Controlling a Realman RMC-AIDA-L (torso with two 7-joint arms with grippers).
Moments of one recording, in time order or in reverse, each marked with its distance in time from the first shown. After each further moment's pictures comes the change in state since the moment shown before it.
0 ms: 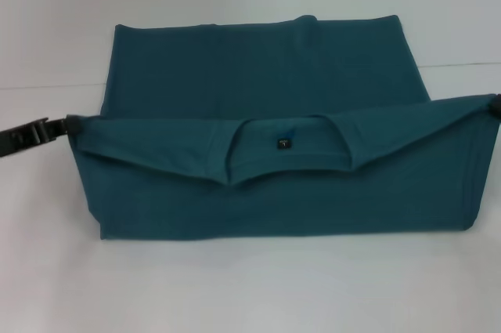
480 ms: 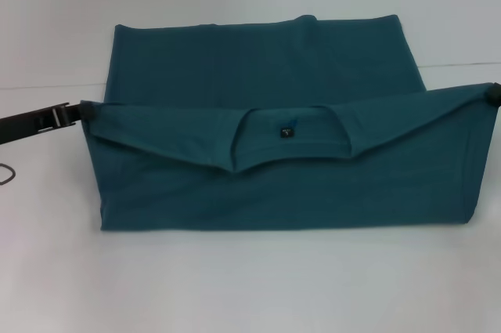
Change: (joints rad) left arm -0.060 0.000 0.085 0.042 -0.012 -0.149 0.012; right arm 0.040 0.003 -0.009 -0.001 0.001 0.086 -0.005
